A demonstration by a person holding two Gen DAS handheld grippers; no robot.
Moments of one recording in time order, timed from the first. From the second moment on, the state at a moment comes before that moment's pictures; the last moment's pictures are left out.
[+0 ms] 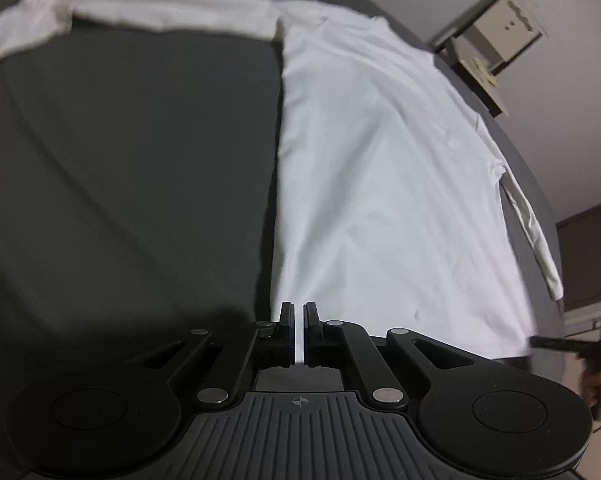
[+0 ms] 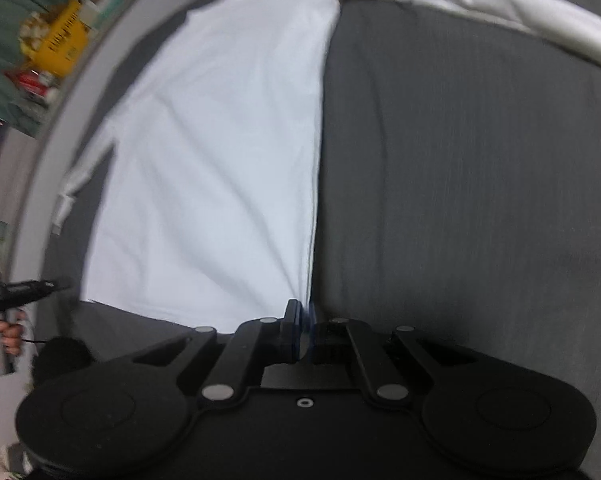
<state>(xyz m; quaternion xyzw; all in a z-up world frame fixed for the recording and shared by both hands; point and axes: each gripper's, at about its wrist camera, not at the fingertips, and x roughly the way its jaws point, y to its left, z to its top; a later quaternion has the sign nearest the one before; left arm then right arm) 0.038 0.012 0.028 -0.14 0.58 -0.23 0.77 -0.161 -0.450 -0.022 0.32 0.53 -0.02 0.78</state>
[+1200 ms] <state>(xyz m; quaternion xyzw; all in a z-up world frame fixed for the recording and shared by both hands) 0.013 -0.033 0.003 -0.05 0.60 -0.18 0.77 -0.167 -0.468 -0.058 0.45 0.48 0.01 0.76</state>
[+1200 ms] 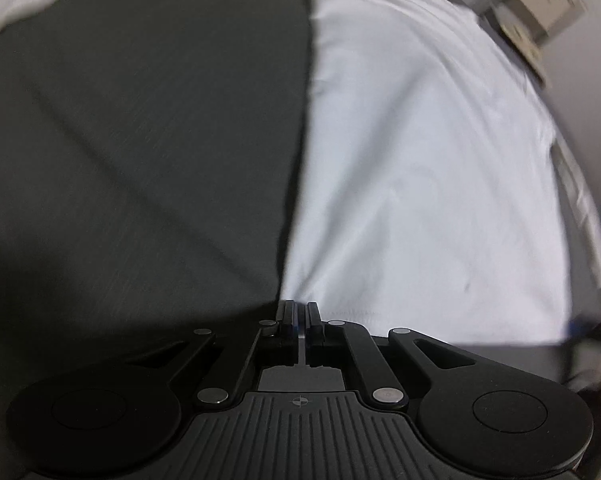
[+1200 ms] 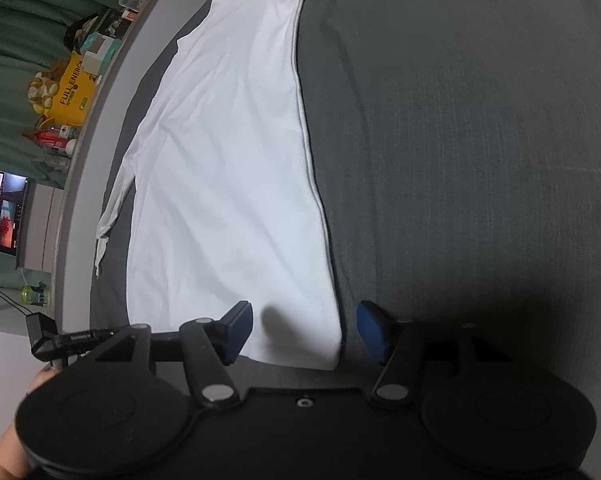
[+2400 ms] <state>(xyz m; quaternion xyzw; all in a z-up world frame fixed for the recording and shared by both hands) 0.031 -0.005 -0.011 -0.13 0.60 -0.20 0.76 -0.165 -0.466 -0.061 0.45 0.48 0.03 0.75</state>
